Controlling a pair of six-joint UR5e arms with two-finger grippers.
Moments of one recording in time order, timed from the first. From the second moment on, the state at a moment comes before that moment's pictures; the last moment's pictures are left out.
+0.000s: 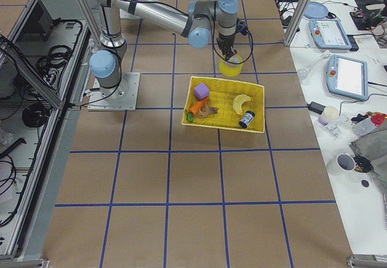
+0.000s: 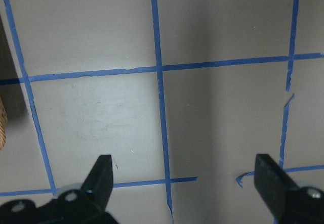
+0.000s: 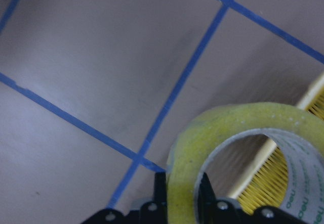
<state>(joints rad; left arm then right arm) -1.58 -1.71 -1.48 -1.57 1.54 0.06 1.53 -1.34 1.76 -2.13 -1.48 -0.55</state>
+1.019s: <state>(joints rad) -1.57 -1.72 -1.48 -1.57 1.54 0.06 2.01 -1.06 1.72 -2.41 -1.57 0.08</state>
